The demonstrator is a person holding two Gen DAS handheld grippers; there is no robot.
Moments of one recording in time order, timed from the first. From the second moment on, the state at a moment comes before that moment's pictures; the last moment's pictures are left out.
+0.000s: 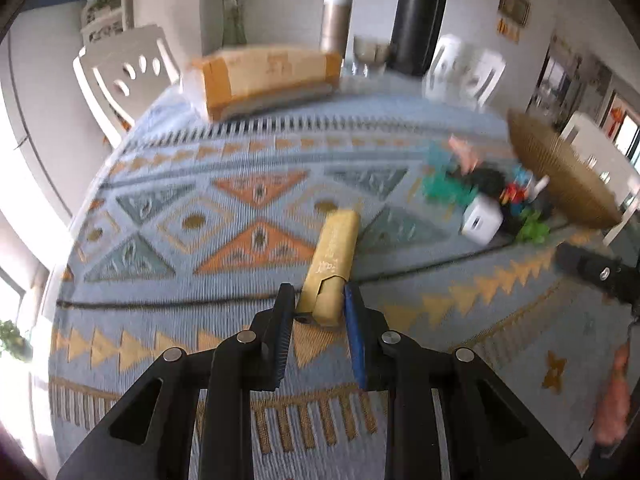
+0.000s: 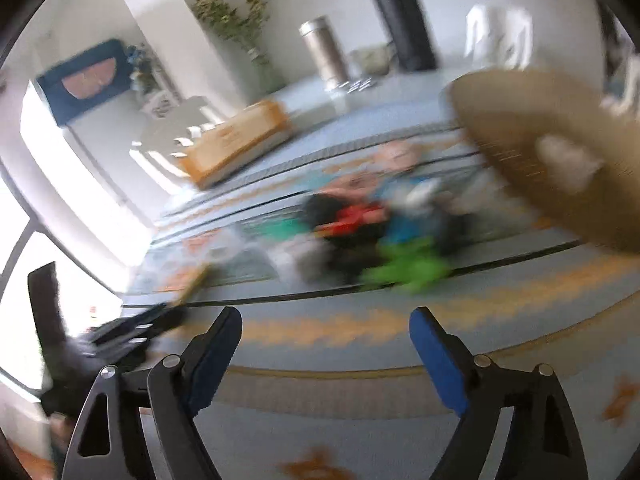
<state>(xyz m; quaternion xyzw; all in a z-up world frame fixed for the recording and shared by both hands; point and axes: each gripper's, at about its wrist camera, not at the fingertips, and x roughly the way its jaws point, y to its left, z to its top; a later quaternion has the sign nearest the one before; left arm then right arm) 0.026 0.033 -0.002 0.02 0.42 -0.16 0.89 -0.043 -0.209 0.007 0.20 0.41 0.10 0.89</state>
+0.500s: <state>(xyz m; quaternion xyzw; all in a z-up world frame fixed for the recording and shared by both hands) 0.020 0.032 -0.005 0.03 0.42 -0.16 0.89 0.023 -0.154 0.004 0.08 0.43 -0.05 0.90</state>
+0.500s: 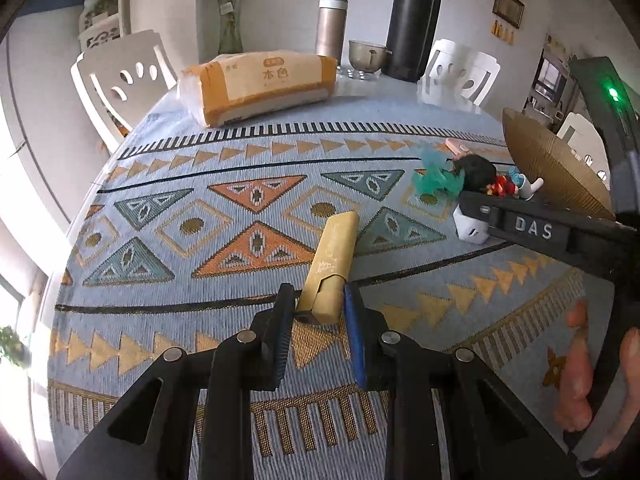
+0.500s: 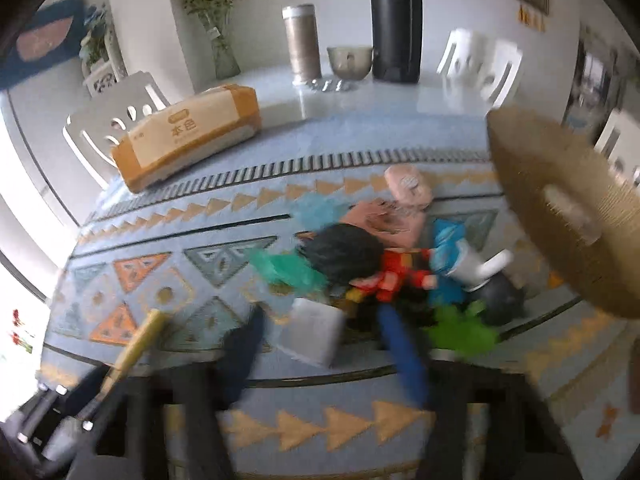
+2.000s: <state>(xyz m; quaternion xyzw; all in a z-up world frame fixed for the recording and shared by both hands) 0.022 0.021 -0.010 0.08 0.42 -0.13 0.89 -0.066 -0.192 -0.006 0.09 0.42 0.05 0.90</state>
